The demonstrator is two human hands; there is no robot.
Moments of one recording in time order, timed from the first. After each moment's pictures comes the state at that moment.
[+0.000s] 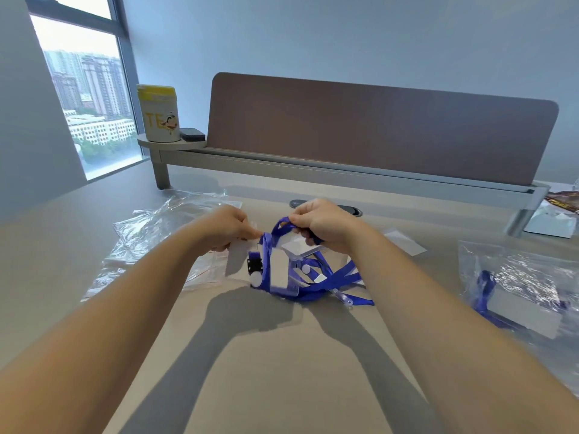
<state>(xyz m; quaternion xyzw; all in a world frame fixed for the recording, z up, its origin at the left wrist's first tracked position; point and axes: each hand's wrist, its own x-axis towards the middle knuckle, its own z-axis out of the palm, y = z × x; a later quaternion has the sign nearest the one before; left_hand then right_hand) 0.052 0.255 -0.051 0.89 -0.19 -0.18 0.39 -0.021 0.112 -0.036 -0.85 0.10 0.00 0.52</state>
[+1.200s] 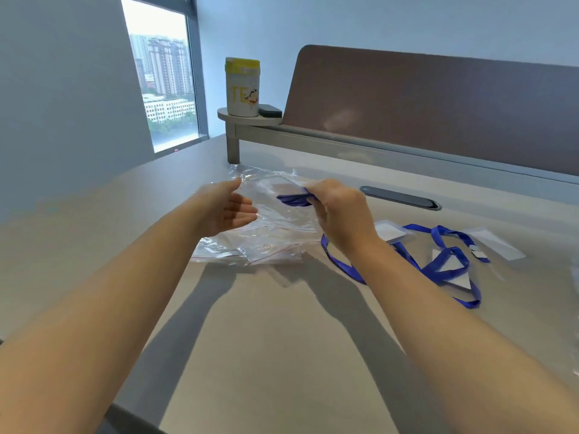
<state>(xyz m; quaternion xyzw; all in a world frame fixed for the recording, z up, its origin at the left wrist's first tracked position) 0.092 0.377 -0.068 0.68 0.02 -0.19 0.70 0.028 0.204 -0.080 -0.90 -0.14 -0.40 0.11</state>
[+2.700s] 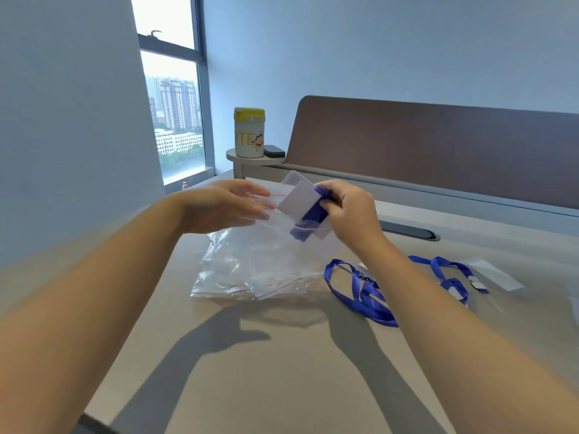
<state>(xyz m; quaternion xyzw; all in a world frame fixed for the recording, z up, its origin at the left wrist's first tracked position) 0.098 0.401 -0.007 0.74 -0.24 -0.27 0.57 0.028 0.208 -0.029 -0.89 -0.01 -0.30 0.34</state>
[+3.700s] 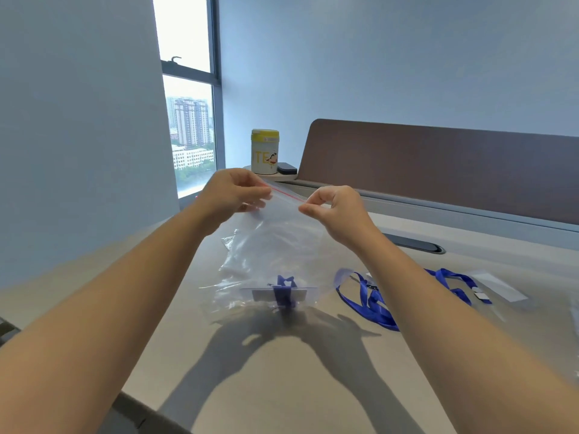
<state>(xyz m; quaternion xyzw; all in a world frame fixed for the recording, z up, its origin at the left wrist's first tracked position) 0.055 0.405 0.020 0.78 -0.20 0.05 0.59 0.003 0.244 0.008 -0.91 -0.04 -0.23 0.35</state>
